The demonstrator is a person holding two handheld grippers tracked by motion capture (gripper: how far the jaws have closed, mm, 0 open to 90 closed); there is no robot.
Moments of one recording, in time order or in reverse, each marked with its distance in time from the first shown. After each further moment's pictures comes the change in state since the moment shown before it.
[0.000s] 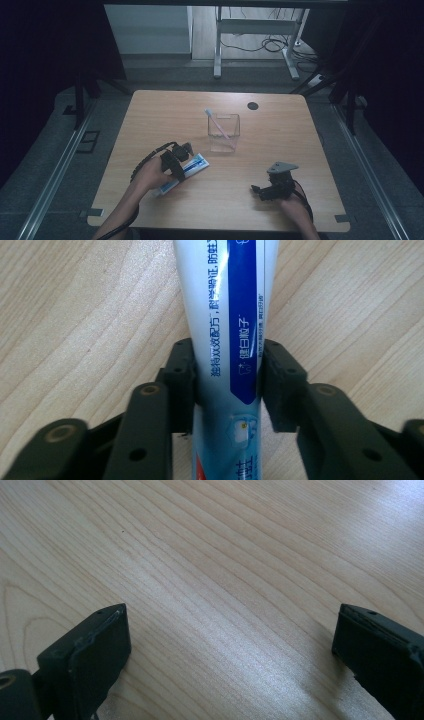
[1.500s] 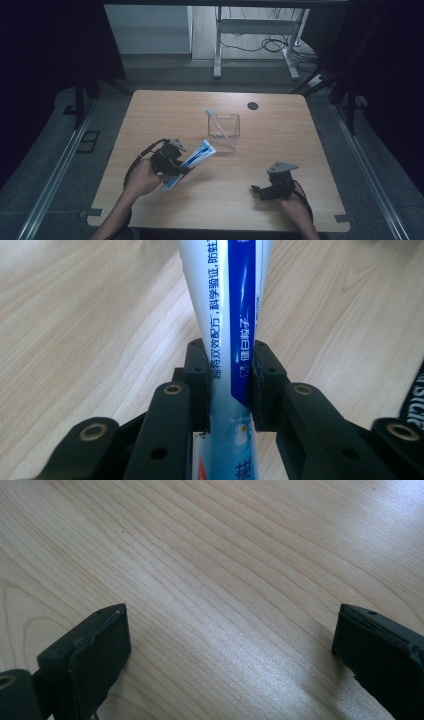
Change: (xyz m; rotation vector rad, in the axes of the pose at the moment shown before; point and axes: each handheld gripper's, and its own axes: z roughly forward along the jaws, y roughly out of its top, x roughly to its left) left arm -0.016 -0.035 -0.047 -0.446 -0.063 0.105; right arm 0.000 0.000 0.000 0.001 0.001 -0.002
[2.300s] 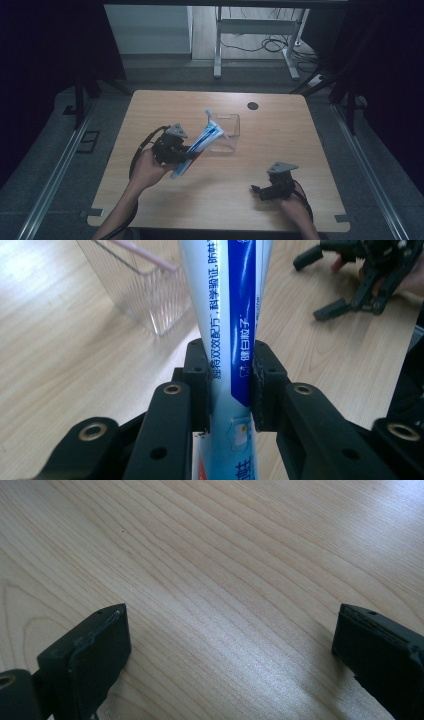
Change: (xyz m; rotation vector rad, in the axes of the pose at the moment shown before) left arm -0.007 0.033 -0.033 -0.218 0.029 0.015; right arm 0.000 0.000 0.000 0.002 0.001 -0.002
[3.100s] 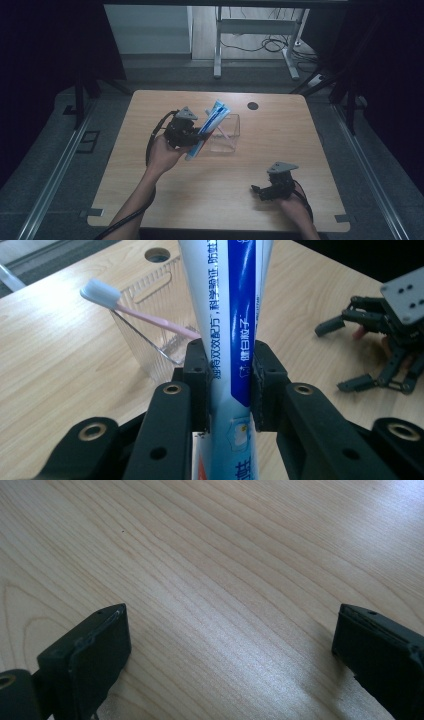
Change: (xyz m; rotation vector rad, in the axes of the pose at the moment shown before) left arm 0.013 0.039 0.020 -0.124 0.064 -0.024; right arm 0.000 0.000 0.000 -0.003 -0.003 0.000
